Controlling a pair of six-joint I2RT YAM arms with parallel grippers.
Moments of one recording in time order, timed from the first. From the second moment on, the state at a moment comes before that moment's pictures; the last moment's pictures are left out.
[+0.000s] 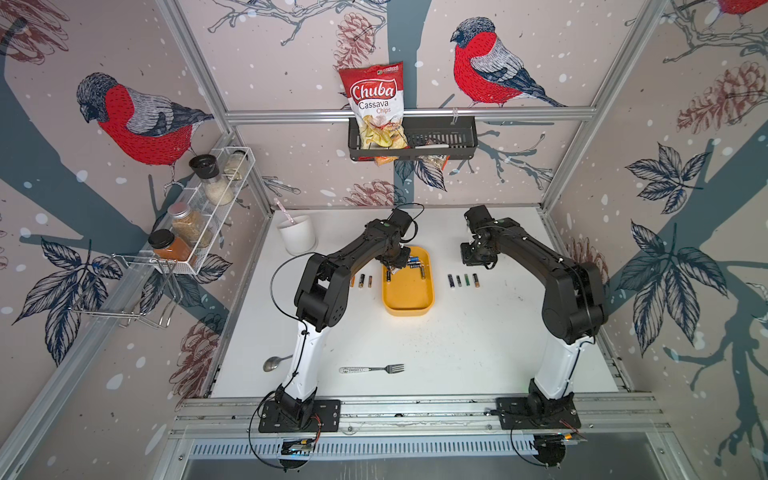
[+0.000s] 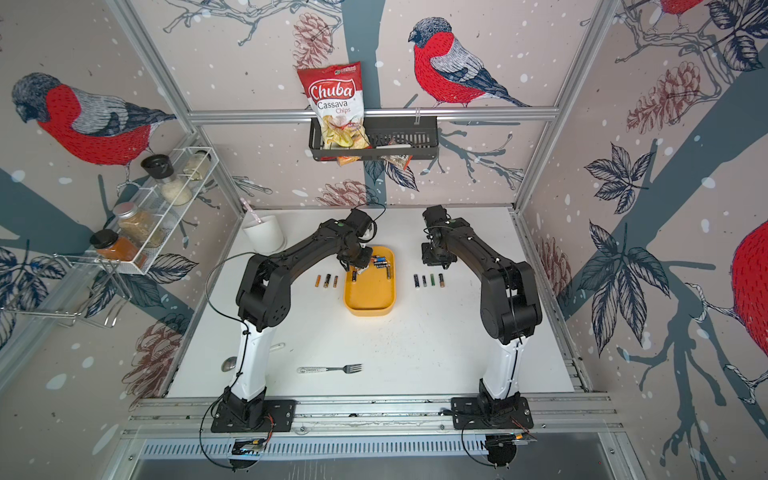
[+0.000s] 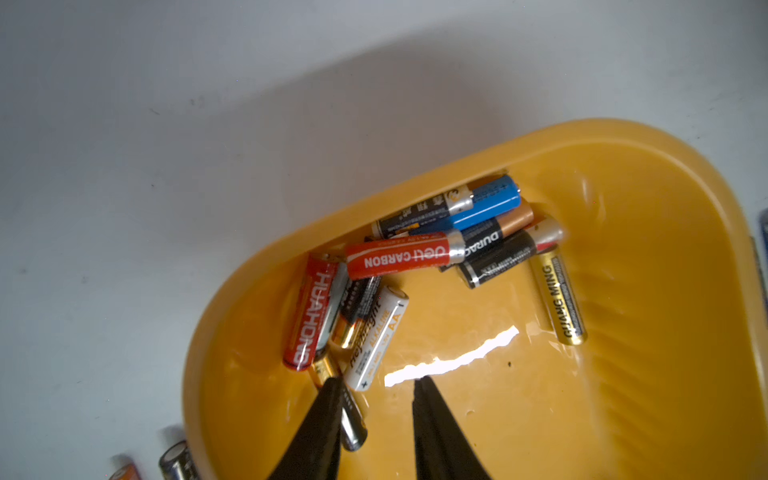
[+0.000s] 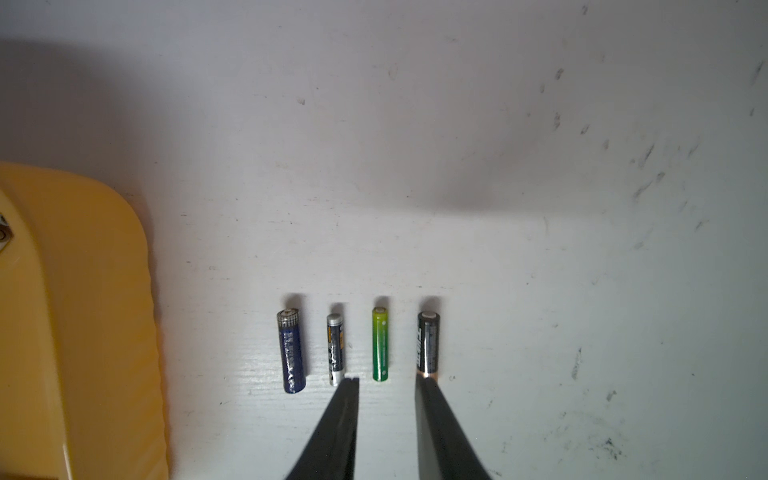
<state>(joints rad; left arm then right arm) -0.54 2.22 1.87 -0.89 0.00 -0.18 0.37 1.90 1.53 -0.88 0.08 0.21</state>
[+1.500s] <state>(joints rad) -0.56 2.28 1.84 -0.85 0.04 -0.19 0.39 1.92 1.55 -0.90 0.07 0.21</state>
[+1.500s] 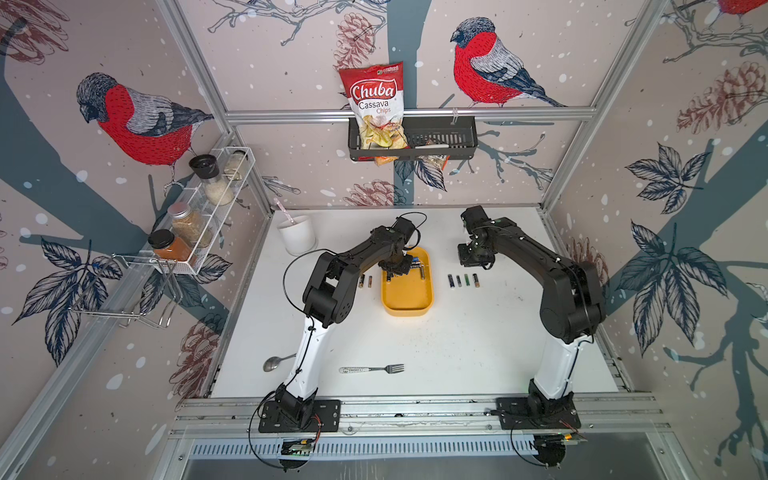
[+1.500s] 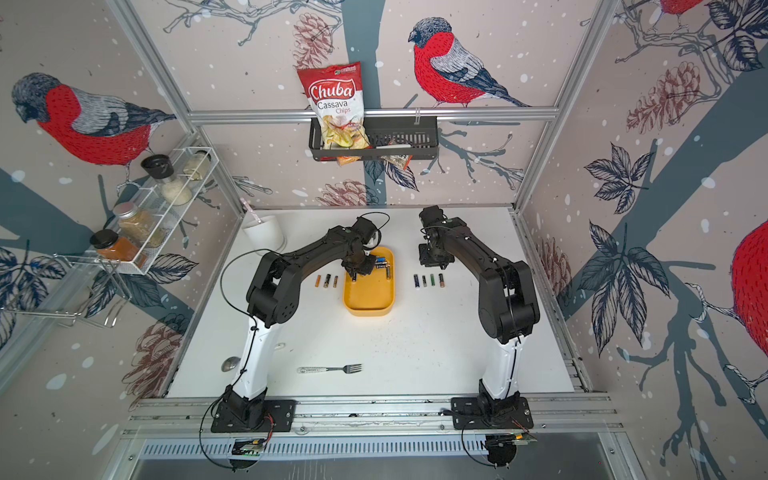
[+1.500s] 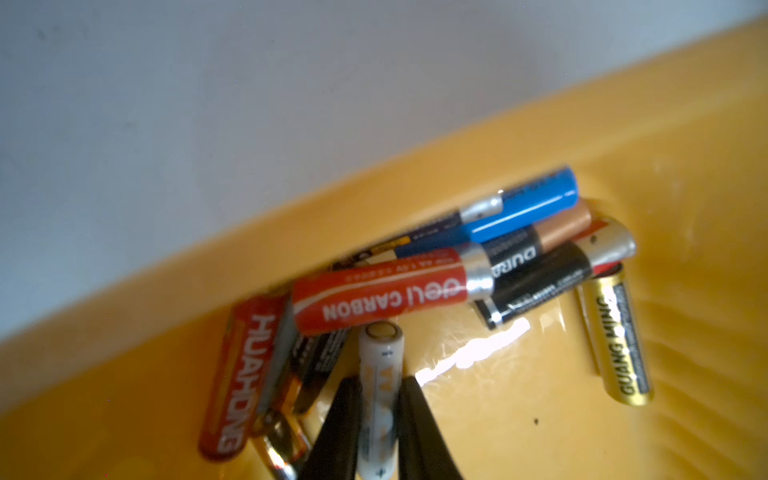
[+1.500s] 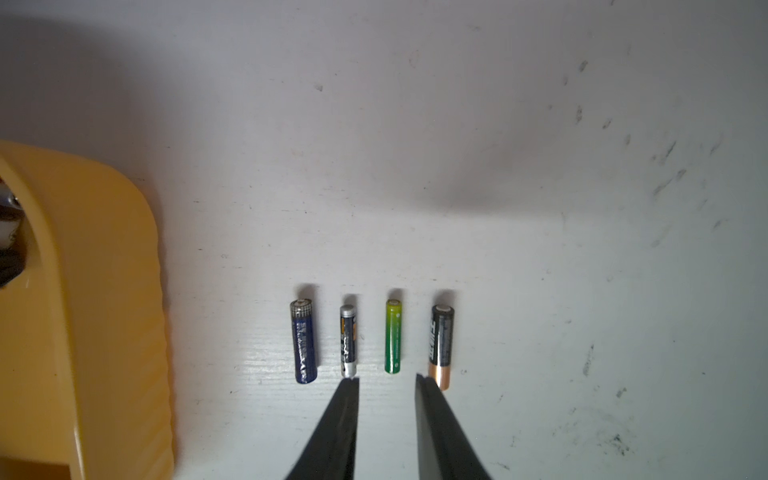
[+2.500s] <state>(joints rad) -0.42 1.94 1.62 -0.80 0.15 -0.23 0.45 1.98 1.66 -0.91 0.06 0.21</state>
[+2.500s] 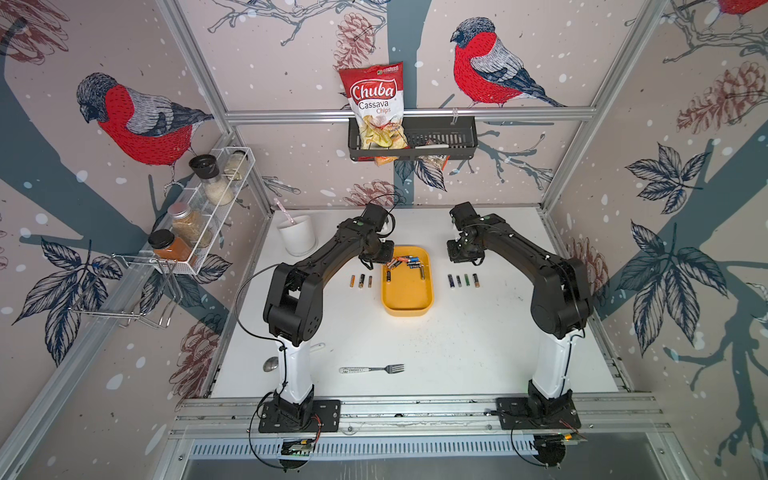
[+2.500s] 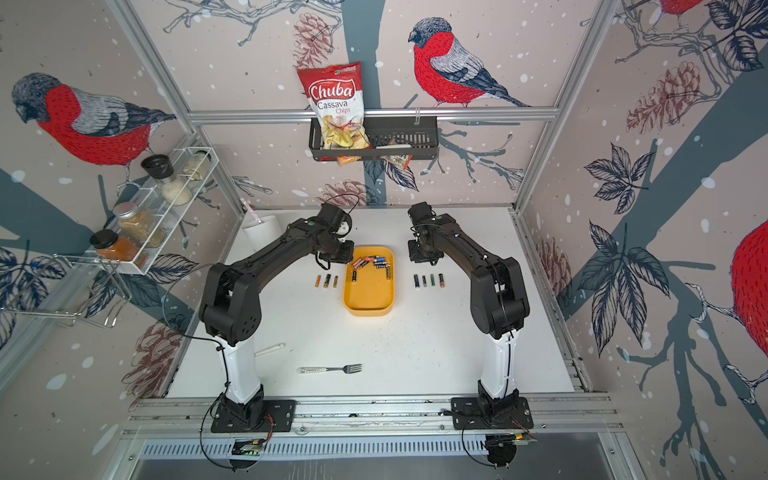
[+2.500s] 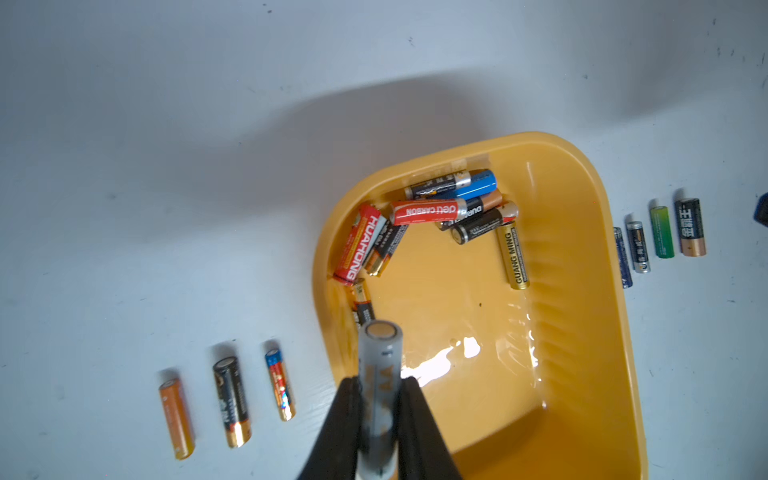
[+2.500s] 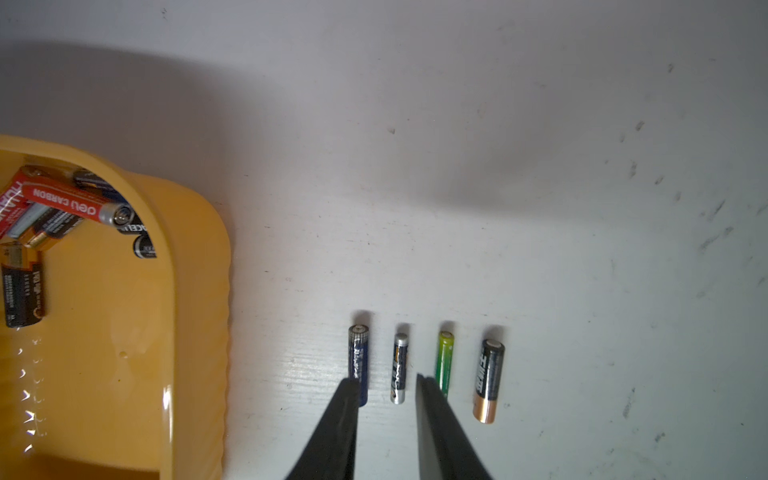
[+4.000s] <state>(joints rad) -0.15 1.92 1.28 -0.67 0.10 -0.08 0.47 2.03 1.73 -0.97 0.06 0.21</state>
